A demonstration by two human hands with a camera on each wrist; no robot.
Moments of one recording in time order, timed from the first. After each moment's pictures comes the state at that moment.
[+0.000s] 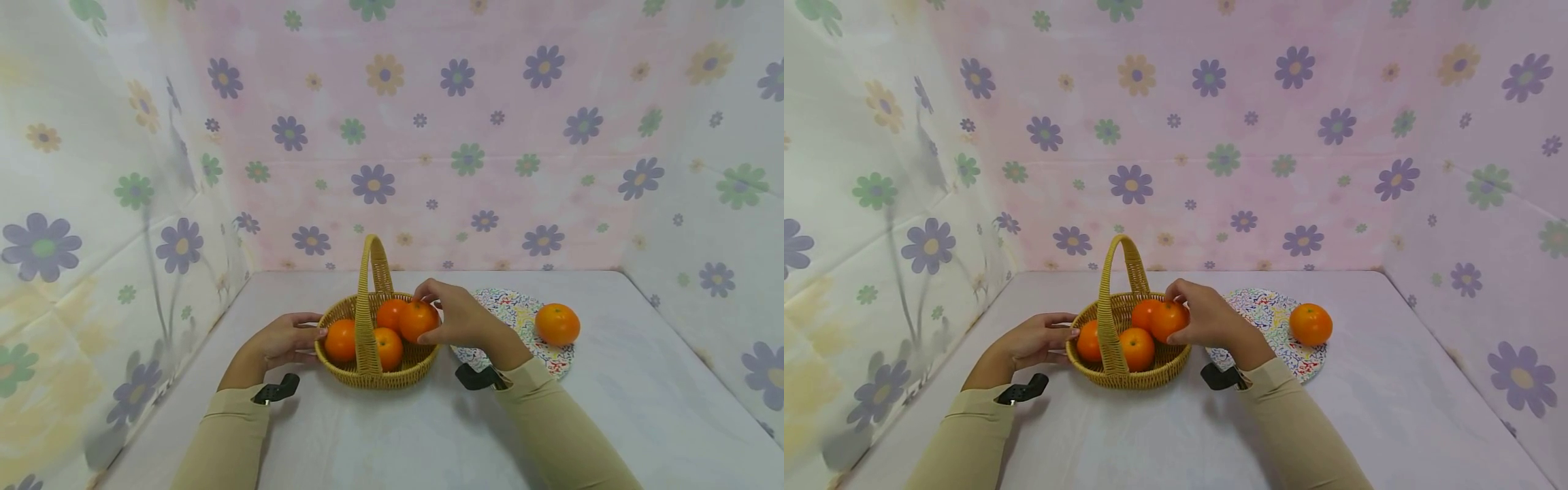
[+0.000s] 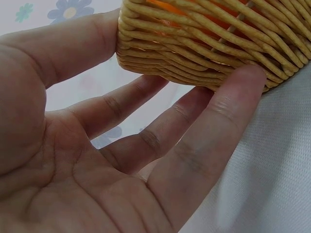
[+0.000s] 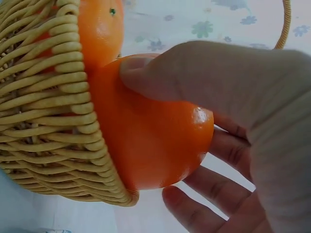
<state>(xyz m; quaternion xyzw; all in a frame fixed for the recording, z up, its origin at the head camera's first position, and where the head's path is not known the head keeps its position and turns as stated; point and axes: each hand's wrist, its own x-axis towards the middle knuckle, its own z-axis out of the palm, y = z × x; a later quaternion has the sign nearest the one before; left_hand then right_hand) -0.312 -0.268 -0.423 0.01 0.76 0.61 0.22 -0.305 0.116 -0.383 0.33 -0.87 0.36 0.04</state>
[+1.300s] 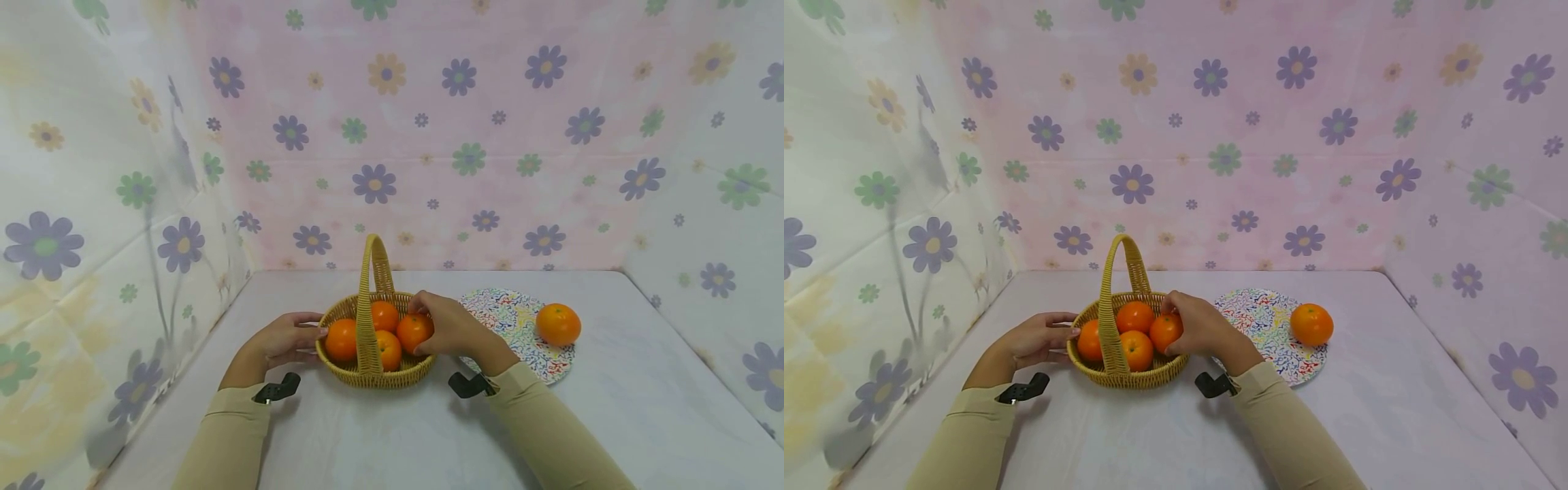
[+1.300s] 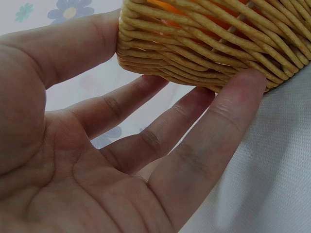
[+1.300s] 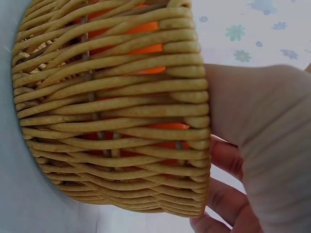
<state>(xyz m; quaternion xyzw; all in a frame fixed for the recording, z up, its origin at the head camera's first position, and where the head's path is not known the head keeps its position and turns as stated) -0.311 -0.267 -0.420 0.02 0.76 0.60 0.23 -0.305 0.098 -0.406 0.28 -0.90 0.33 0.00</state>
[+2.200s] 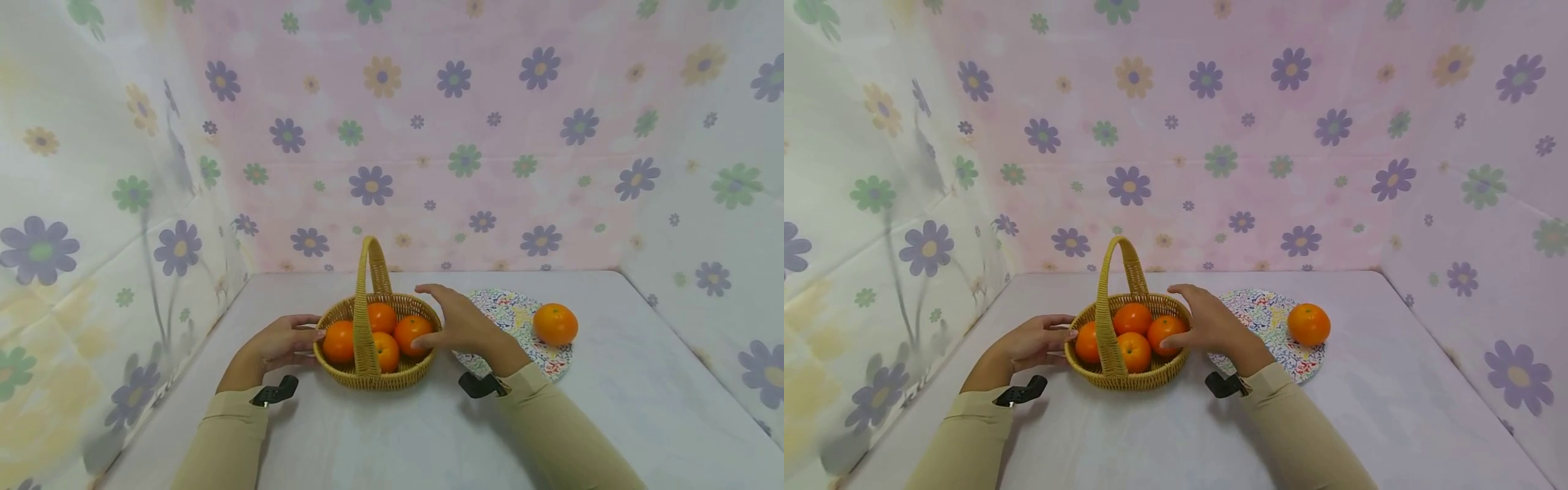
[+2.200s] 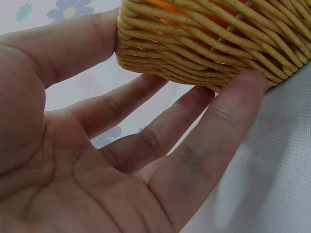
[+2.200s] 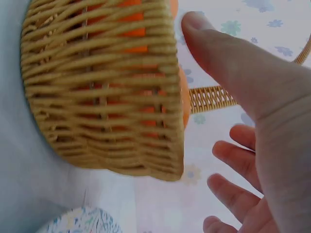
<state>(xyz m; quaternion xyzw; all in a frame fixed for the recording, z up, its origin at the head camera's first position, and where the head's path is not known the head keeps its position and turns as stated) -0.313 -0.268 -0.423 0.01 0.76 0.61 0.22 -0.302 0.119 -0.396 0.26 -0.91 0.32 0.03</state>
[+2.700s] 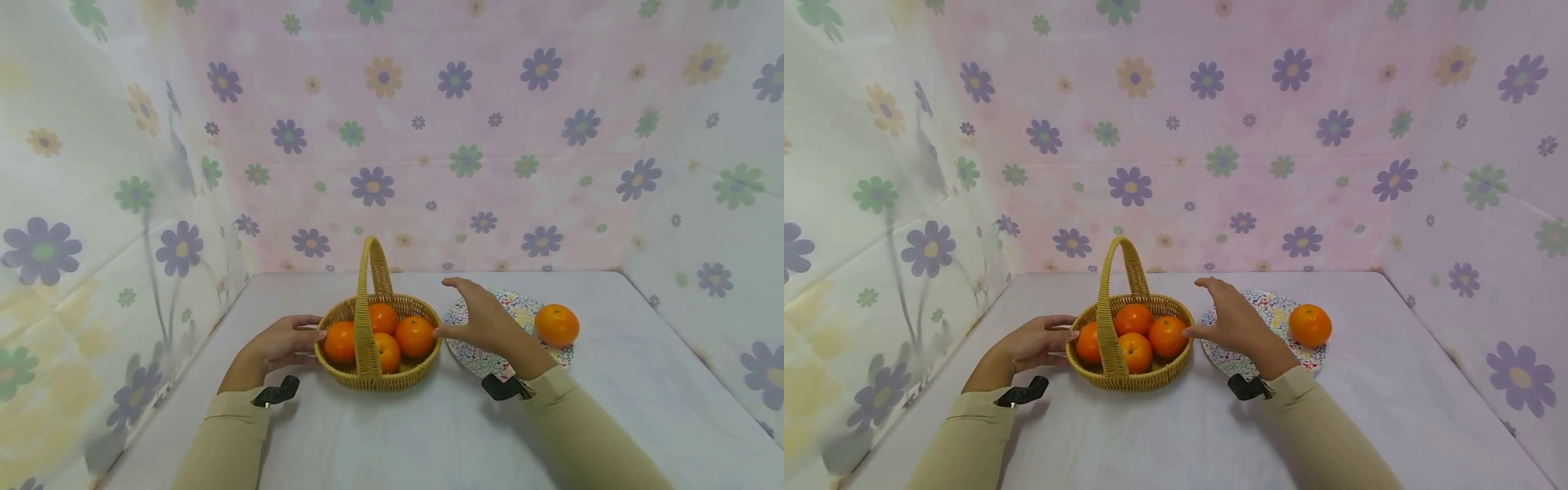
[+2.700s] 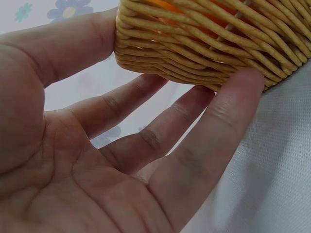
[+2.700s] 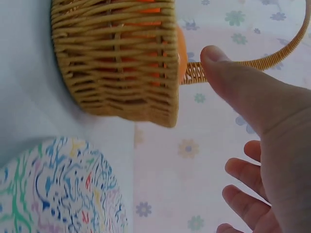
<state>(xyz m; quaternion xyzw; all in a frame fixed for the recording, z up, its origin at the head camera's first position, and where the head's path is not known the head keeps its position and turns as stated) -0.314 -0.267 -0.424 0.01 0.76 0.61 0.22 -0.298 0.153 -0.394 0.22 -0.92 0.30 0.08</state>
